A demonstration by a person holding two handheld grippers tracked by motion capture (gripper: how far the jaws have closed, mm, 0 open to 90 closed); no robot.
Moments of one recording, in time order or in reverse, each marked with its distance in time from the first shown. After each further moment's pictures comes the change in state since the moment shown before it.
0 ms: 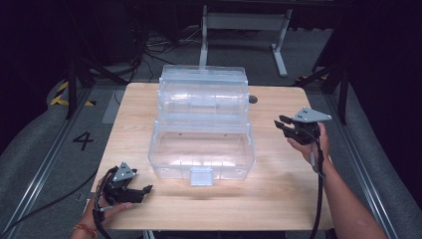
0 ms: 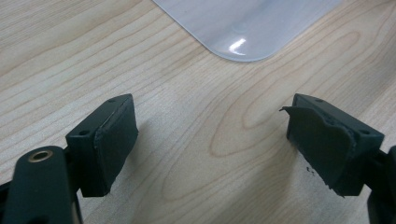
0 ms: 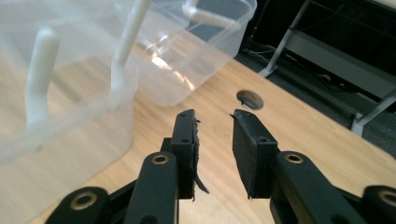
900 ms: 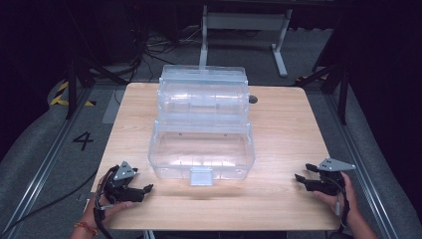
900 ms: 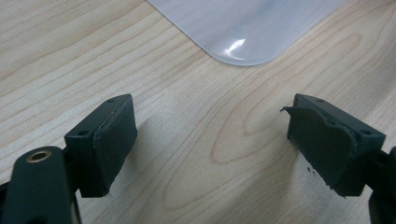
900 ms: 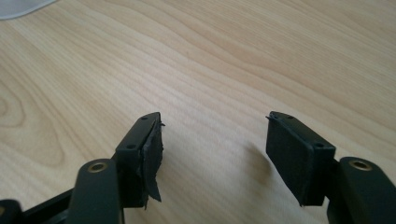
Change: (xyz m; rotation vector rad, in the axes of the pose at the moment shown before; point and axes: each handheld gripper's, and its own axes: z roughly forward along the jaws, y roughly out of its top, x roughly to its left) left arm 0.001 0.003 0.002 0.009 -0.013 -0.003; right arm 0.019 -0.145 -0.067 0.206 0.073 0.165
